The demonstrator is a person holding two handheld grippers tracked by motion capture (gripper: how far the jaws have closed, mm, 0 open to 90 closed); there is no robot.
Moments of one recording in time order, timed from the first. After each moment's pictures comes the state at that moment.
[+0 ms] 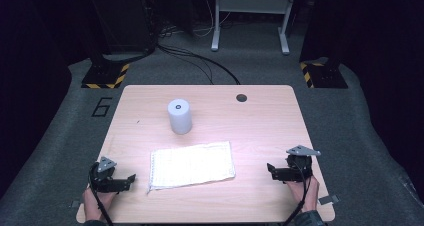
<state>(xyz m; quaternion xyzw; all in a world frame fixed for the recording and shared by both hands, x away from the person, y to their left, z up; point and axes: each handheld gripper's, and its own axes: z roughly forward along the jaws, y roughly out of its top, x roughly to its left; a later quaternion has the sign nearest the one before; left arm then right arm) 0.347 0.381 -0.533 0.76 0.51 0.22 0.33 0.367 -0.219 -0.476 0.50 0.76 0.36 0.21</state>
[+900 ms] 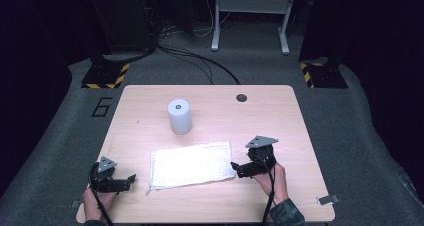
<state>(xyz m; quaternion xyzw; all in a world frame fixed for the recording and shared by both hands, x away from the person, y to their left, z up) 0.347 0.381 -0.532 0.77 0.51 0.22 0.33 0.384 -0.113 -0.446 0.38 0.83 0.38 0.16</state>
